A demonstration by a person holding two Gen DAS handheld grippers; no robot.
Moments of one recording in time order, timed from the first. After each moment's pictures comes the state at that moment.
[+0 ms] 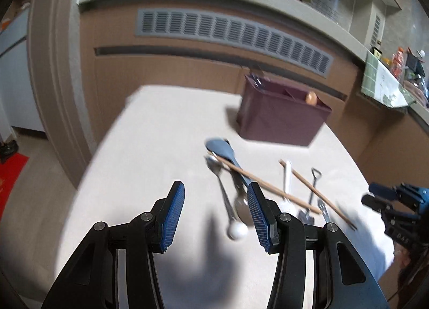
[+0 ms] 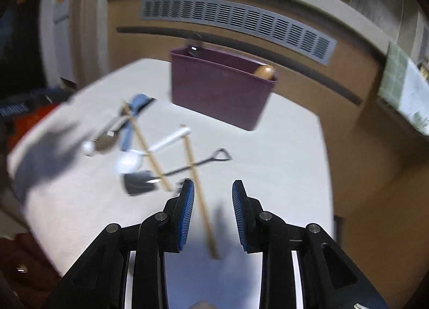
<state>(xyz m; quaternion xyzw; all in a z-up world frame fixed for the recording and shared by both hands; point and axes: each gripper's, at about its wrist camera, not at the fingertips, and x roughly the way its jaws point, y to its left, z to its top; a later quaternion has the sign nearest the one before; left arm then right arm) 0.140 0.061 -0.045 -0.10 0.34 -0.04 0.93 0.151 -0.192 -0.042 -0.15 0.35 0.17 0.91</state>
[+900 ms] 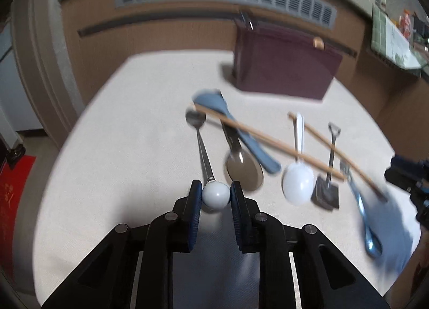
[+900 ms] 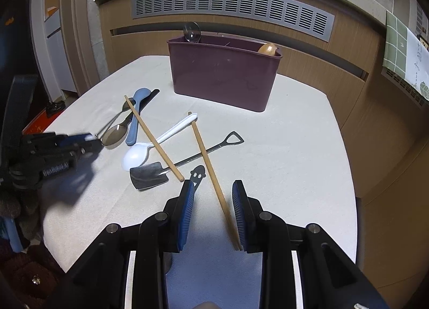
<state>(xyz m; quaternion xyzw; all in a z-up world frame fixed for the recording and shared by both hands) 0.161 0.033 -0.091 -0.04 0.39 -0.01 0.92 0.153 -0.191 -0.059 -0.11 0.38 0.16 0.90</state>
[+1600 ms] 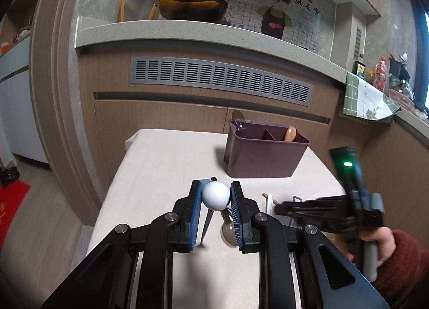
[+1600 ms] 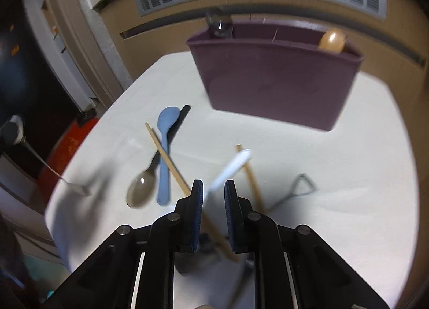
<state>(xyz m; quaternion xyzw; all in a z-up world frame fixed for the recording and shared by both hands) 0.119 0.069 0.013 -0.08 0.26 -0.05 0.96 0.257 -0.126 -0.080 -0.01 0.48 0.23 0.85</state>
